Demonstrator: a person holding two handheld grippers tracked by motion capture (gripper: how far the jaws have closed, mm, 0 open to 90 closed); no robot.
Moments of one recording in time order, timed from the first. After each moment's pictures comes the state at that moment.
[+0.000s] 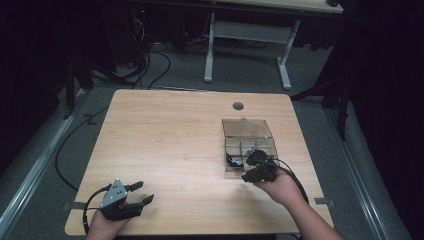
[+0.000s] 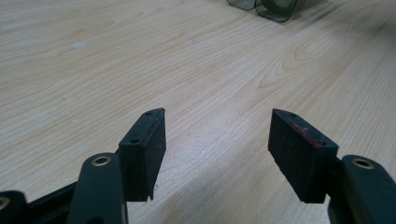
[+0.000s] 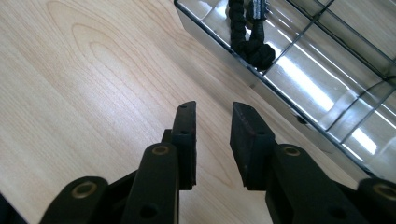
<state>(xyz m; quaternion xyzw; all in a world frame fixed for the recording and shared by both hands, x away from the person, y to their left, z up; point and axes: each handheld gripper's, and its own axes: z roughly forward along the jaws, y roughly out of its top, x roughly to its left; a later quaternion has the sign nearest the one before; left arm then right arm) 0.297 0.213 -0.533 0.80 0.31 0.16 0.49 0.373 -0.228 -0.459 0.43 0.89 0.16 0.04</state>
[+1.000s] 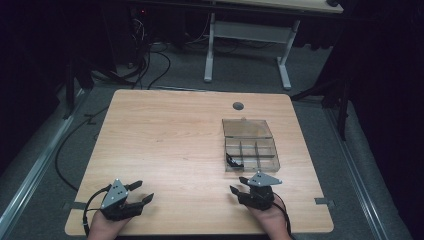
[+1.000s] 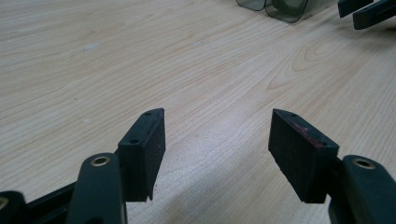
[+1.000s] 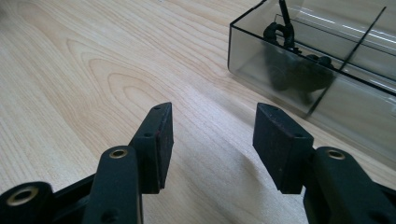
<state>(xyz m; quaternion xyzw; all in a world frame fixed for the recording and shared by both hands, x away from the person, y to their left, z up) 0.296 0.211 -0.533 0.79 0.32 0.18 0.49 0.307 -0.230 -0.529 0.39 0.80 0.41 0.18</state>
